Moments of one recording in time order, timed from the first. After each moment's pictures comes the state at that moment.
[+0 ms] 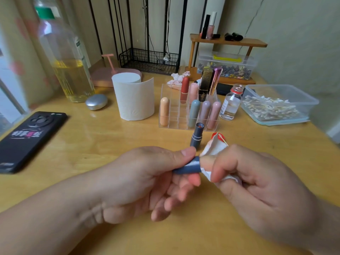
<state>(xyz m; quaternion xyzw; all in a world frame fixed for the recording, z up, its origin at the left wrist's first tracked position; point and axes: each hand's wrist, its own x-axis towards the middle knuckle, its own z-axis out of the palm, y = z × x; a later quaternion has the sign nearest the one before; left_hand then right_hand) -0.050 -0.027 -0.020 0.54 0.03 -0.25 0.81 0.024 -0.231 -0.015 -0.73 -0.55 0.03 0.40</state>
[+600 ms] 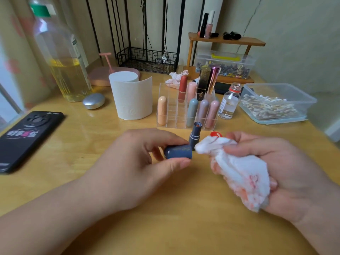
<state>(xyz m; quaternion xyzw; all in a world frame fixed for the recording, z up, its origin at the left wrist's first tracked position) -0.050 -0.017 -0.027 0.89 -0.07 0.22 0.40 0.039 -0.222 0.005 -0.55 -0.04 0.37 0.74</state>
